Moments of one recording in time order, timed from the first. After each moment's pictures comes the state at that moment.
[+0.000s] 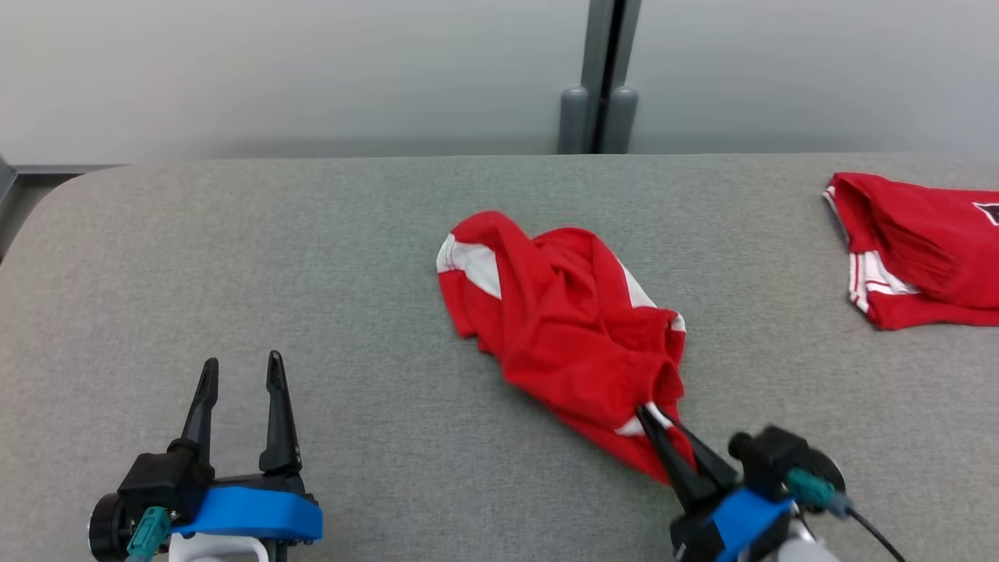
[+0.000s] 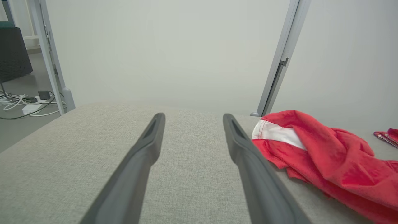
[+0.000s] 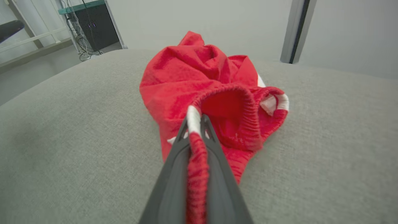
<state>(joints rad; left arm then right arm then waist) -0.06 0.05 0.00 0.22 -0.18 -0.08 -0.26 -0.27 -0.20 0.49 0.46 0.35 0.13 -0.26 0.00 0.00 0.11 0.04</state>
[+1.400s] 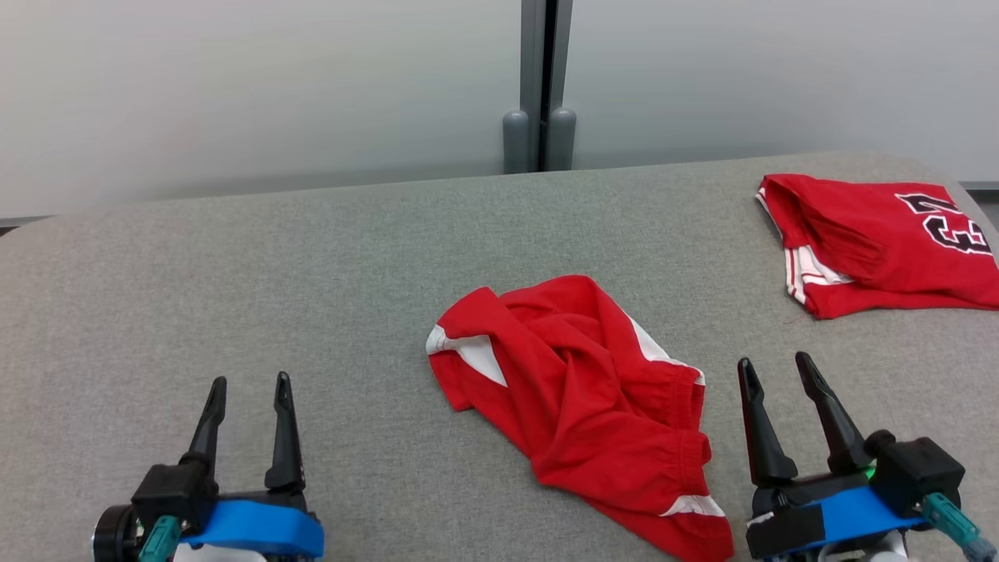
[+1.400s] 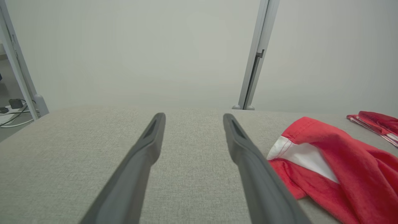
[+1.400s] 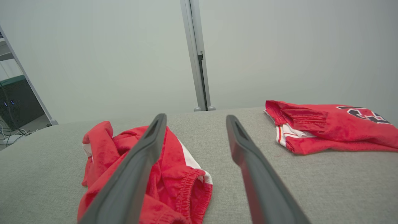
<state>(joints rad) -0.03 0.05 0.01 0.25 -0.14 -0.11 -0.26 -0.02 -0.06 0.05 0.13 0.21 0.13 -0.26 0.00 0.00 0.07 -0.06</state>
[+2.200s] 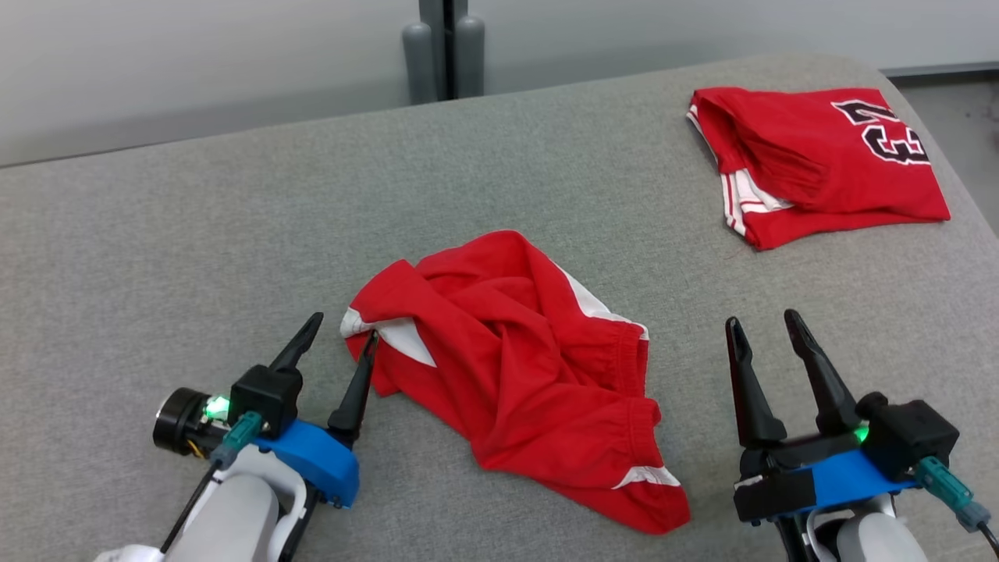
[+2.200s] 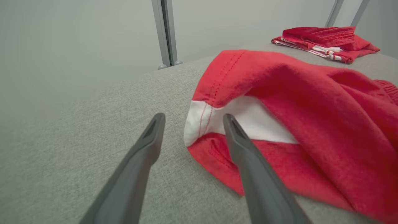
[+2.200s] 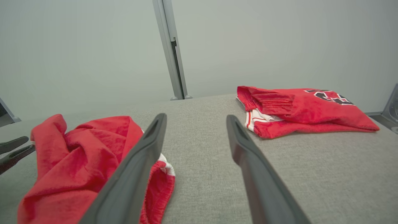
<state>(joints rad) -0.33 0.23 -0.38 0.55 -0.23 -0.13 -0.26 -0.11 -0.05 0.07 0.14 0.21 0.13 -0.26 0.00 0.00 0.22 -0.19</state>
